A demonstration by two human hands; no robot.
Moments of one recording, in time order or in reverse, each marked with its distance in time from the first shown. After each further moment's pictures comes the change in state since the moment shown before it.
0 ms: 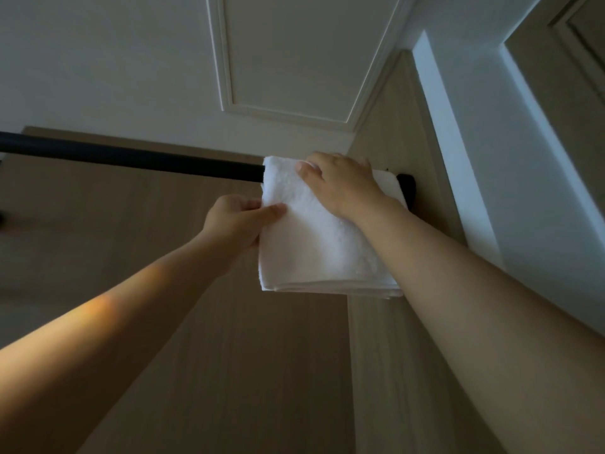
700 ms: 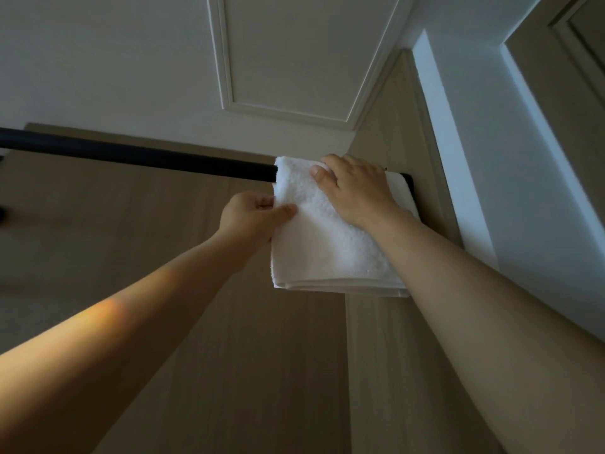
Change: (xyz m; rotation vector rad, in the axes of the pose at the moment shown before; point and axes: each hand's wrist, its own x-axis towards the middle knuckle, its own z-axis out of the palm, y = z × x) left_hand -0.006 0.007 0.019 0.076 0.024 0.036; right_hand -0.014 0.022 0.001 -0.039 0.043 -0.014
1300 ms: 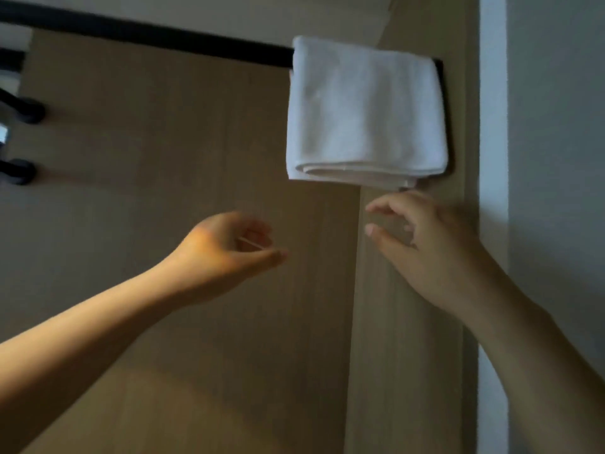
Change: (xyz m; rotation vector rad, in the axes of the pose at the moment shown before) left_hand -0.178 -0.041 -0.045 0.391 -0.224 -0.146; right_hand -0.231 -0.010 -0.044 0.382 -0.211 0.053
